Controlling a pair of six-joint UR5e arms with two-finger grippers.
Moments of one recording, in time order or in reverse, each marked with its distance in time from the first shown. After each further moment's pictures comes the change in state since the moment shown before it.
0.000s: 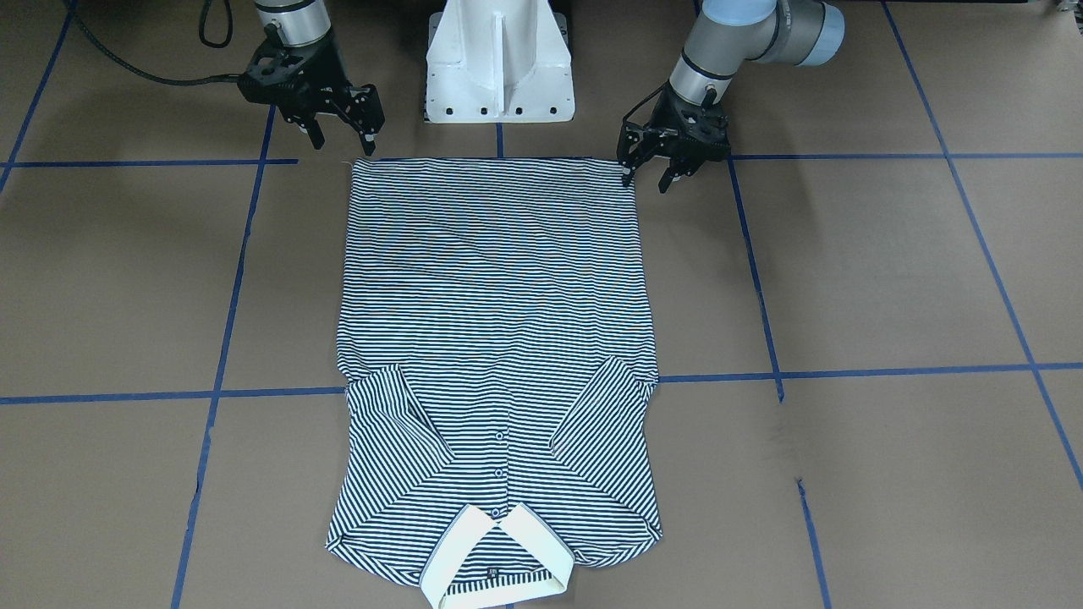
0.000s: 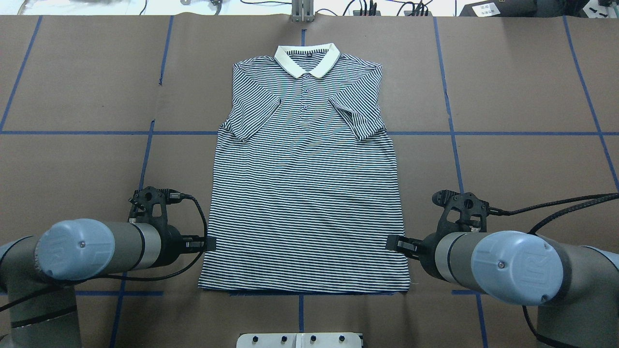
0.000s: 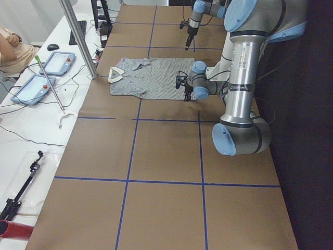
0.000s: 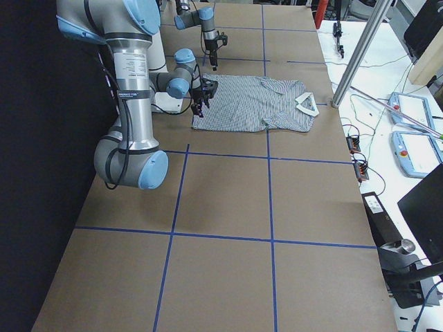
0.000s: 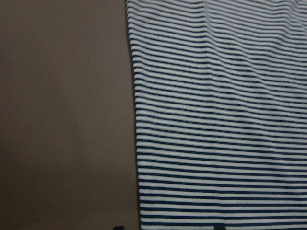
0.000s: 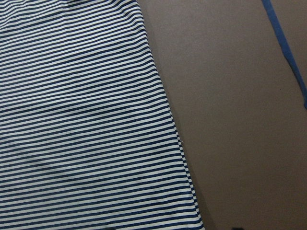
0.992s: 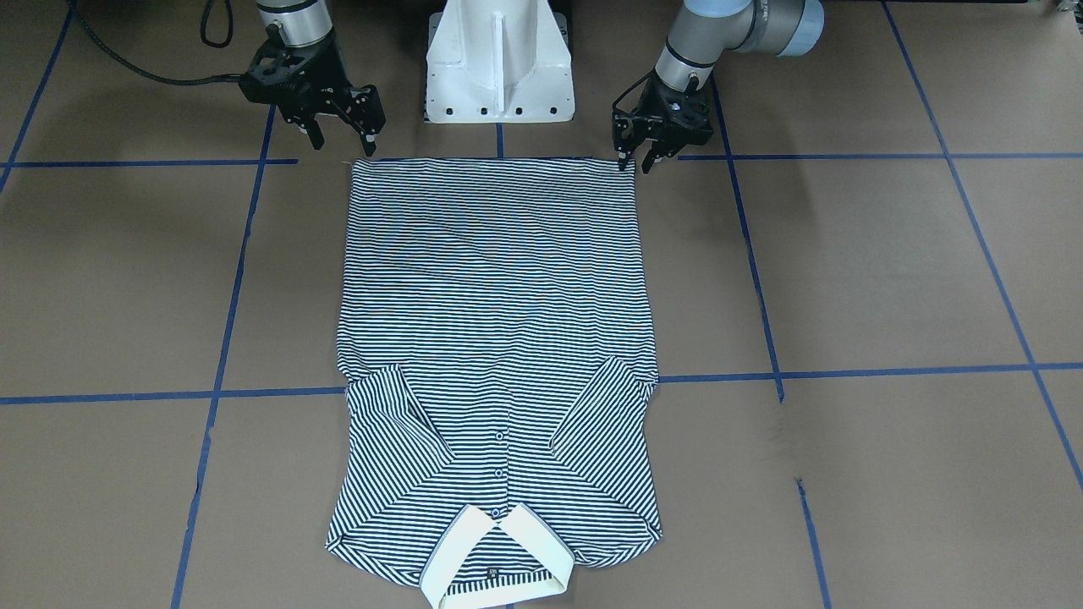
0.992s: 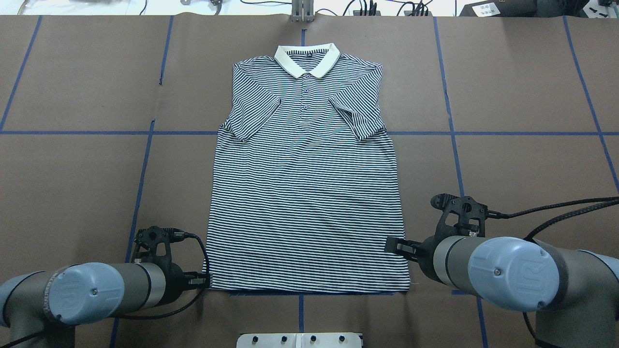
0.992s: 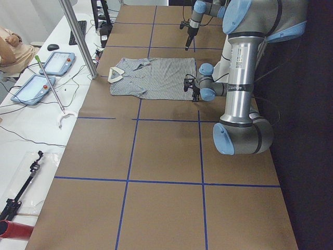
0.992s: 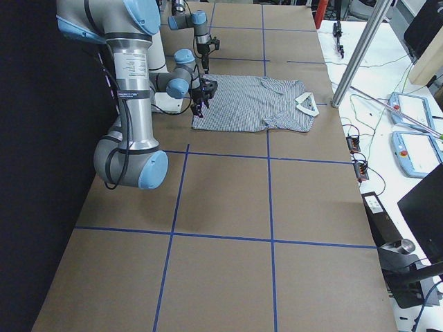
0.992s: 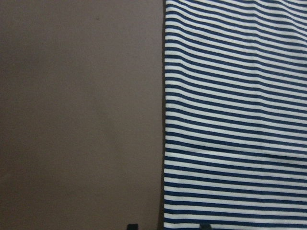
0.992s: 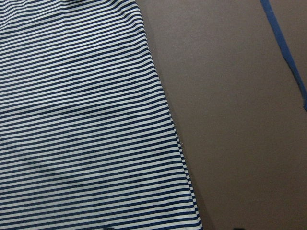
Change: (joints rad) left arm 0.099 0.007 0.001 0.002 0.036 -0.076; right arm -0.003 -0.001 -0.002 0.001 -0.014 0.002
